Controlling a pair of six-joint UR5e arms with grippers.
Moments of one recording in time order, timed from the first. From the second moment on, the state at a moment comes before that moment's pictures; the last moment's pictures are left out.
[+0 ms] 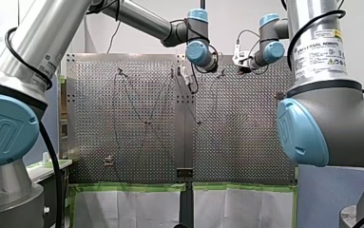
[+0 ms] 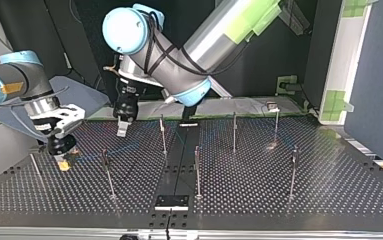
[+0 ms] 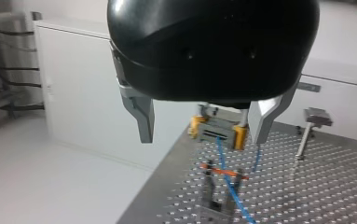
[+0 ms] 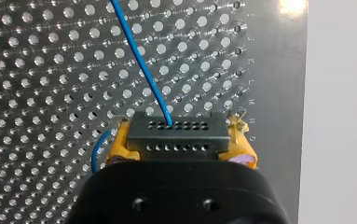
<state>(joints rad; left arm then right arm) -0.78 -1.97 -1.27 -2.96 -2.00 -1.89 1.77 -1.29 1.38 -0.07 1.20 1.69</state>
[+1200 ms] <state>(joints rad) -0.76 -1.86 -1.63 -2.61 -2.14 -2.01 1.78 -1.29 1.38 -0.06 1.21 1.69</state>
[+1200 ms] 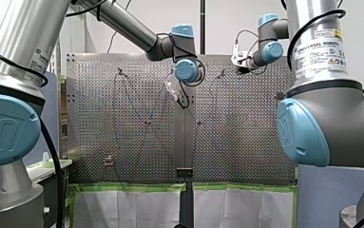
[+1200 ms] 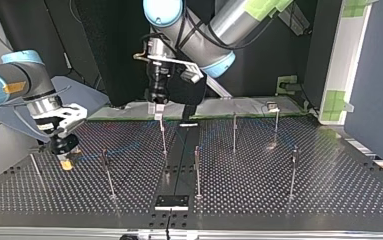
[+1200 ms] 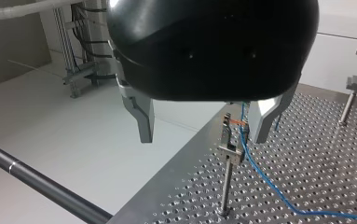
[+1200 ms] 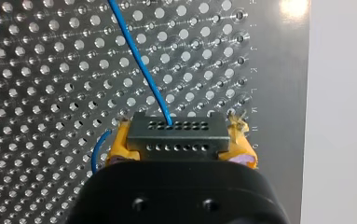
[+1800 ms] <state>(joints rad) -0.74 -1.89 -1.82 -2.42 -2.16 -2.01 1.77 -1.29 1.38 -0.06 1.21 1.69</state>
